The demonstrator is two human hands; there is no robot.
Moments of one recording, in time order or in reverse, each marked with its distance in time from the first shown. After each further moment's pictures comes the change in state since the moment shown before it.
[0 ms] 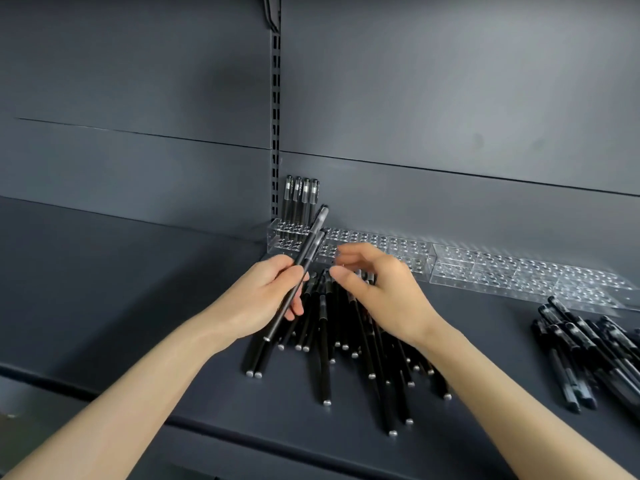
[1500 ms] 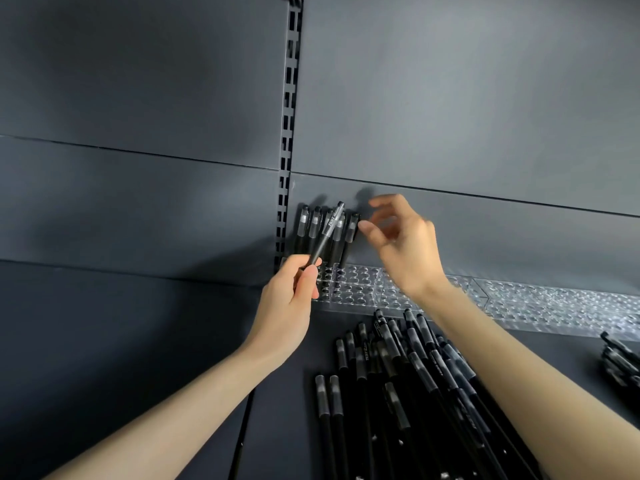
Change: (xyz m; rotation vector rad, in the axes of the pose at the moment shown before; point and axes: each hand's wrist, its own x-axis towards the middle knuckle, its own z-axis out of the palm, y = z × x) left_hand 0.140 -0.081 -0.024 -0.273 0.113 0.210; right_hand 0.158 0.026 0.023 -0.229 0.446 -0.025
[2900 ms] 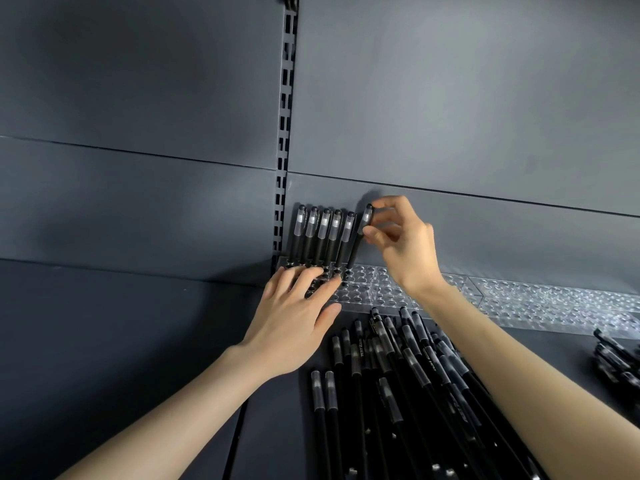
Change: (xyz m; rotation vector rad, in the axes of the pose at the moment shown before) left_hand -0.005 -0.015 -0.001 1.127 -0.198 0.424; right_hand 0.002 0.012 -0.001 0.113 0.039 0.020
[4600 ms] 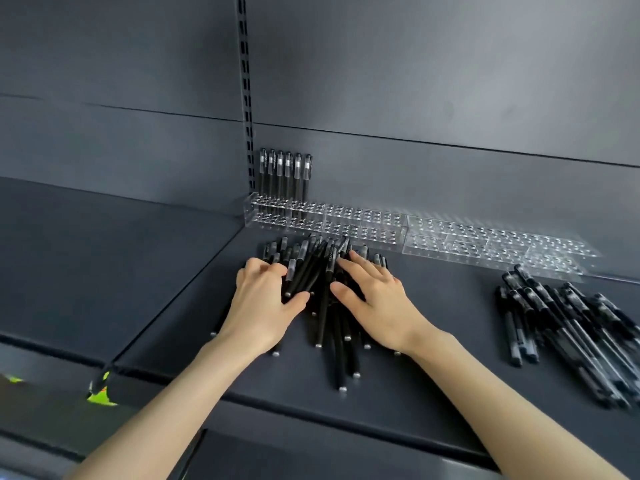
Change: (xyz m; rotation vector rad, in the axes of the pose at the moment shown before) left_hand -0.079 0.179 -0.053 -0.271 -0.092 -0.659; right_hand -0.164 0.014 -0.125 -0.304 -0.705 0.040
